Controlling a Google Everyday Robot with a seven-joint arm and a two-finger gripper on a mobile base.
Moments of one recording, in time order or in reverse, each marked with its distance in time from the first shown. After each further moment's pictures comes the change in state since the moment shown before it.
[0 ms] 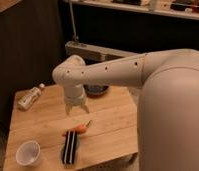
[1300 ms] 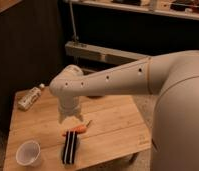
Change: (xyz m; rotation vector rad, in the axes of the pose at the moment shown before) arm 0.045 0.033 0.012 -0.109 -0.050 -0.047
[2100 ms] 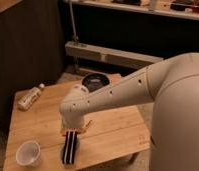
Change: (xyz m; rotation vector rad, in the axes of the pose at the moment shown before) arm 0.023 0.001 0.059 -0.080 -0.033 0.027
